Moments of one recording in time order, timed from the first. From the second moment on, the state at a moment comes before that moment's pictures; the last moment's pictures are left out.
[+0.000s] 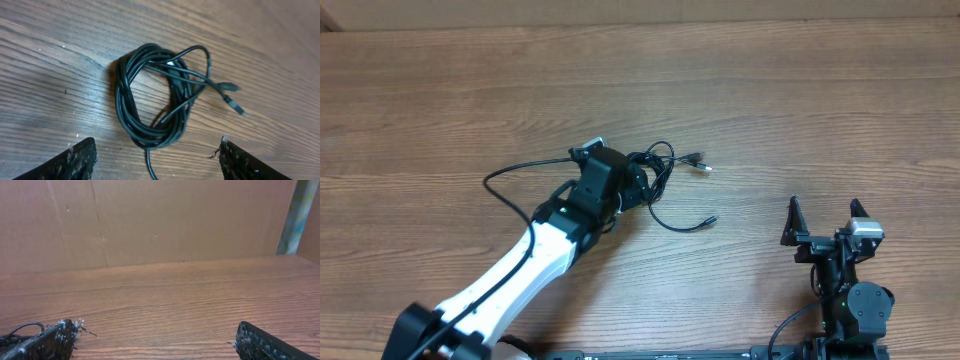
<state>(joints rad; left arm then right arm) -0.53 1.43 0.80 -0.22 -0.04 -0.91 -0.05 0.01 0.02 -0.03 -0.02 0.07</state>
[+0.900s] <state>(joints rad) -0.53 1.73 0.81 -0.08 -0.04 -0.91 -0.05 0.01 0.02 -0.03 -0.02 0.07</state>
